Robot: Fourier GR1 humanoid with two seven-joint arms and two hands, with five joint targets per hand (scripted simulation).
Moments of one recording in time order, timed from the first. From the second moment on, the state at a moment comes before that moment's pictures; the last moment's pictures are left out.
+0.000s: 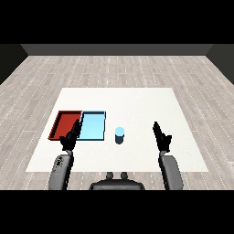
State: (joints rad) left arm 0.00 0.11 0.00 -1.59 0.01 -0.03 0.00; right arm 0.01 -0.08 -0.01 -1.55 0.02 0.00 0.03
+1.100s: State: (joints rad) left arm -0.02 0.08 0.08 -1.64 0.11 -0.13 -0.37; right arm -0.03 0.00 0.17 -1.63 -0.09 -0.05 -0.20
